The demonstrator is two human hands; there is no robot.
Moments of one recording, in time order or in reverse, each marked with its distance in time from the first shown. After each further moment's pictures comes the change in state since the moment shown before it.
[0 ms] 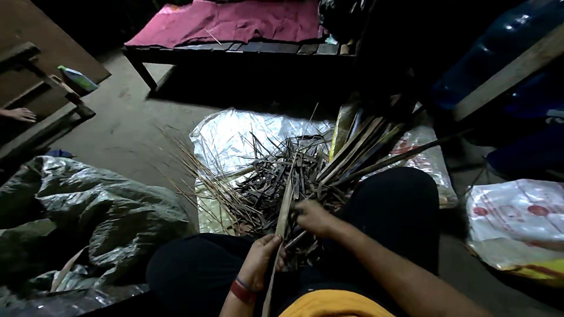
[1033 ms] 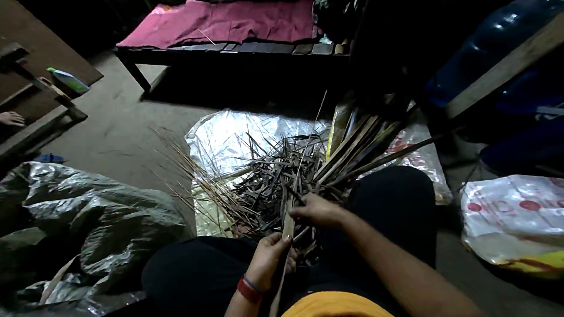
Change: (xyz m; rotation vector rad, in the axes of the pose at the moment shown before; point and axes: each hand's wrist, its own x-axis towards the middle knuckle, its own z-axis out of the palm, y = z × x) left_hand 0.003 0.004 0.018 0.076 -0.067 0.005; right_hand 0.007 0.004 -0.025 0.237 0.020 0.179
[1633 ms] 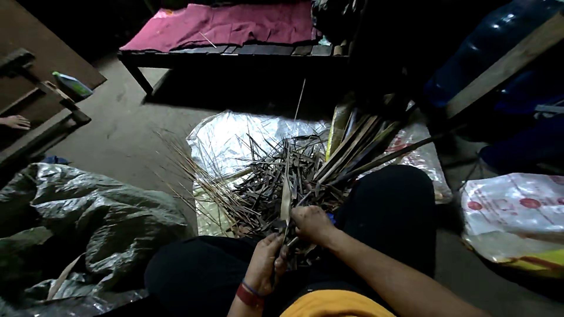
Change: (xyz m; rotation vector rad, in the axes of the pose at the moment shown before) left_hand -0.009 -0.005 0.001 -0.309 0.021 -0.002; right_hand -0.024 -0.004 0.040 -0.791 0.041 -0.157
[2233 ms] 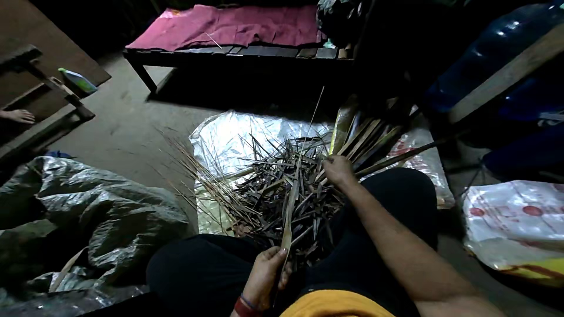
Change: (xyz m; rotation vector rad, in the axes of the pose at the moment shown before) left_hand -0.012 -0.016 -0.018 0.187 0.005 -0.004; right_hand 0.053 0.073 -0.062 0.605 0.462 0.470
